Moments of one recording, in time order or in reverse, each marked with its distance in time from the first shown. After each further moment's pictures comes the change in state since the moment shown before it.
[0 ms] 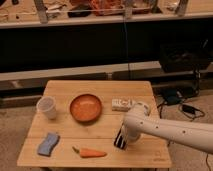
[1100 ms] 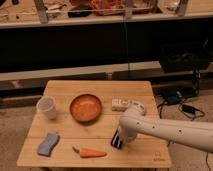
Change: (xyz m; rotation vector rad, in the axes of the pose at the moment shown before) arm -0.012 -0.011 0.001 0.010 -0.003 -0.019
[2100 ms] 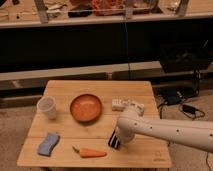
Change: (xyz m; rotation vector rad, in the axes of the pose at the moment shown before) arm -0.008 -0.007 0.001 0.005 0.001 -0.023
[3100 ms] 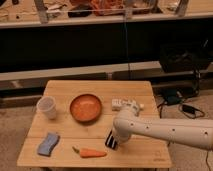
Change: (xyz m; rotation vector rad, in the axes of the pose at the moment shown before) arm -0.010 -0.010 0.000 0.005 0.001 -0.016
